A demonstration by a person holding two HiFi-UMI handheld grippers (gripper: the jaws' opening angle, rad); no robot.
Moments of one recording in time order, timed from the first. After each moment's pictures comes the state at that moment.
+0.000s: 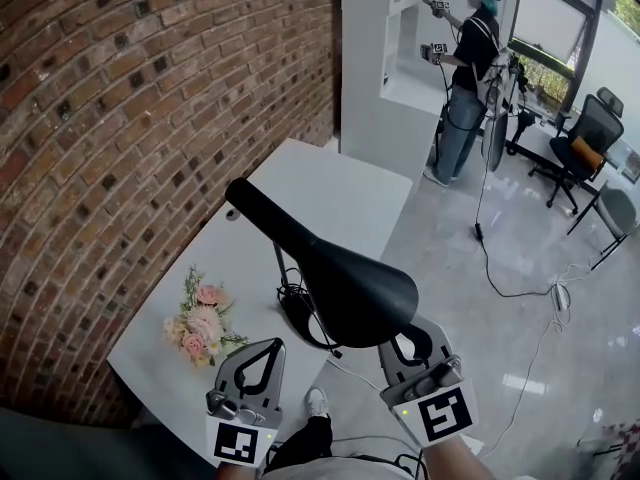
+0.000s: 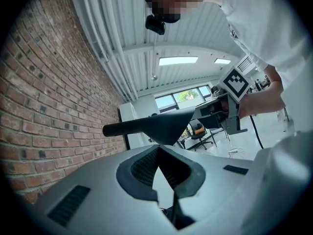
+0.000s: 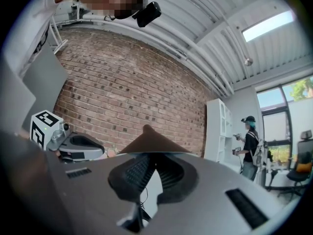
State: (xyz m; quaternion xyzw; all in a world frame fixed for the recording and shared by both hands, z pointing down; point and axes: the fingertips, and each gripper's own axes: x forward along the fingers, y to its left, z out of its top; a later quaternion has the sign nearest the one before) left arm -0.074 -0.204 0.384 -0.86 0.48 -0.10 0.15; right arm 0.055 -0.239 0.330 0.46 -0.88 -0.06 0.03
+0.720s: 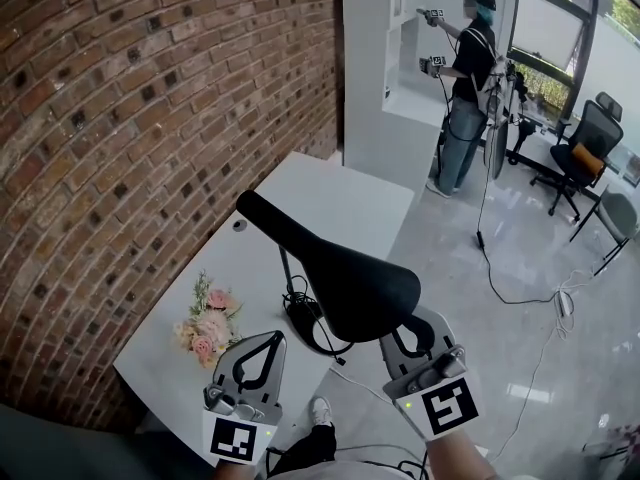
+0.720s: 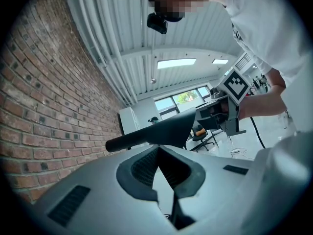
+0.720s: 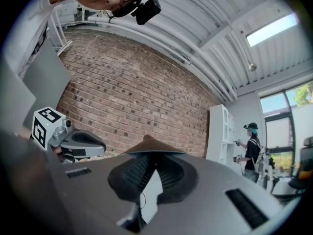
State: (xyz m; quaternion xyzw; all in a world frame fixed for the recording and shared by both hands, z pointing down) left arm -0.076 -0.202 0.347 -0.86 0.48 -0.09 0.17; right arm 0.048 -0.236 0.297 0.45 -0.89 -0.09 0.02
